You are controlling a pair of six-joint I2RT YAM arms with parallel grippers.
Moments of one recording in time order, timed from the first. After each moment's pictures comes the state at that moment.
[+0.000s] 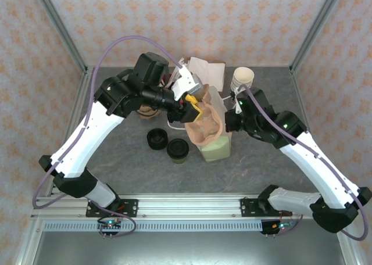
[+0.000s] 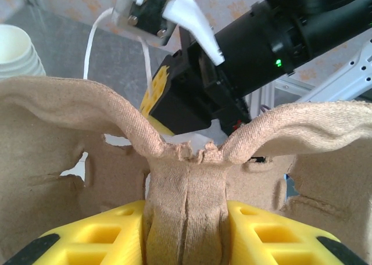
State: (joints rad) left arm -0.69 1.55 2.03 -1.17 0.58 0.16; right arm 0.67 1.10 1.38 -1.06 0.12 0.40
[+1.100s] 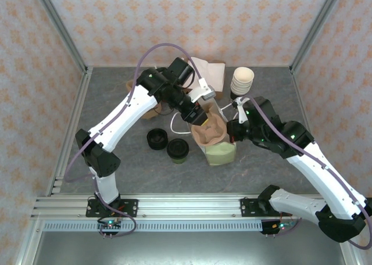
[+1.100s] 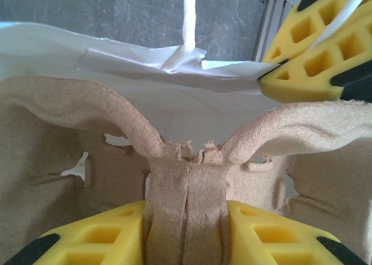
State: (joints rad) left arm -0.65 1.83 2.05 -1.30 0.64 0.19; right arm 0.68 1.00 1.29 -1.06 0.02 0.38
